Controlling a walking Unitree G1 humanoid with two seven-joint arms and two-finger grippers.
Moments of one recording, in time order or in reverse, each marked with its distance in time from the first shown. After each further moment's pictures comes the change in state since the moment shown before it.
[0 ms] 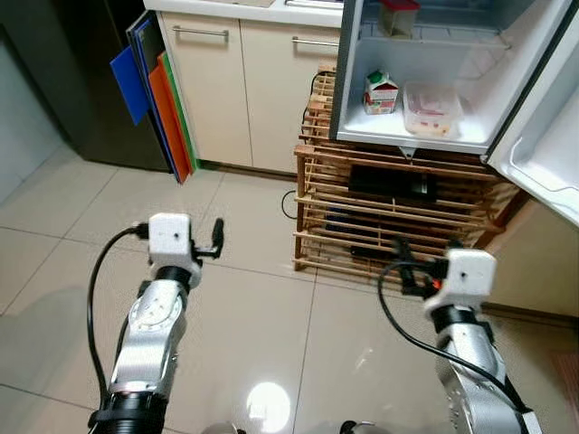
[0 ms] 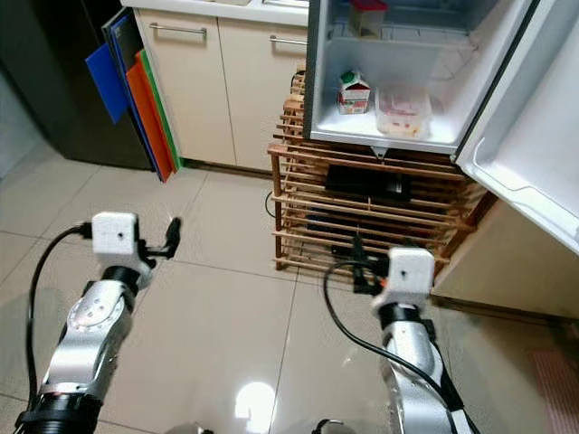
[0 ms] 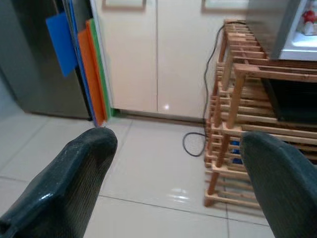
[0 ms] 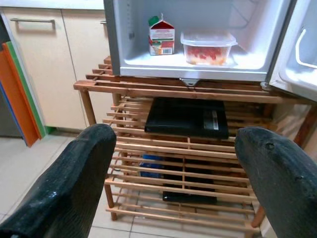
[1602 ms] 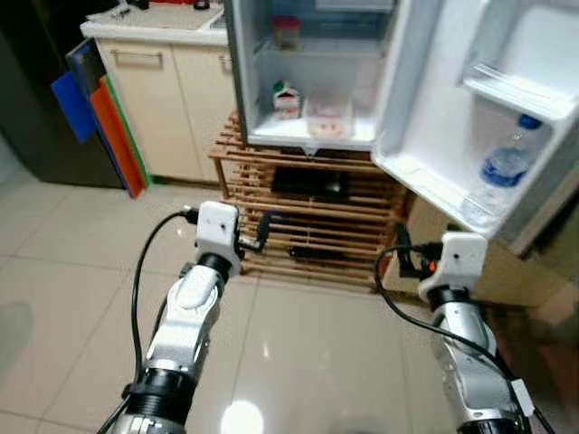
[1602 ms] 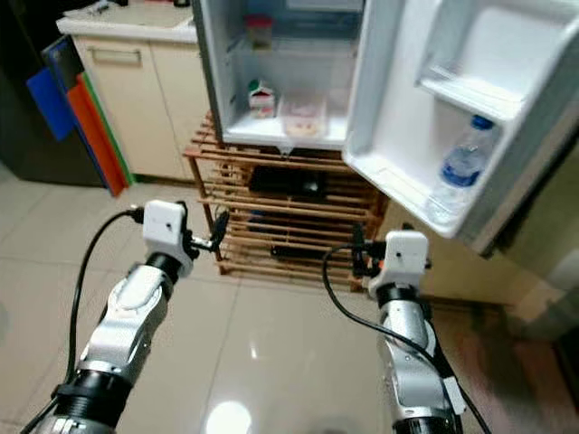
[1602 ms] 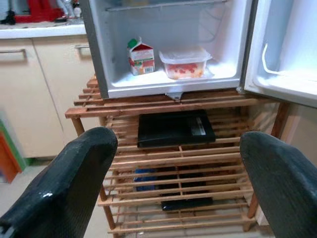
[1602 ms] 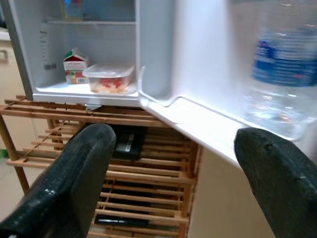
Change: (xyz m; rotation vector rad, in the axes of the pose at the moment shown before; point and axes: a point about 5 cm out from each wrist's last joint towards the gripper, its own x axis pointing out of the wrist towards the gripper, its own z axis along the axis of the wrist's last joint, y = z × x) left arm 0.018 -0.038 0.016 0.035 -0.084 -0.185; right arm 0.033 0.005 0.011 -0.041 -0.067 0.014
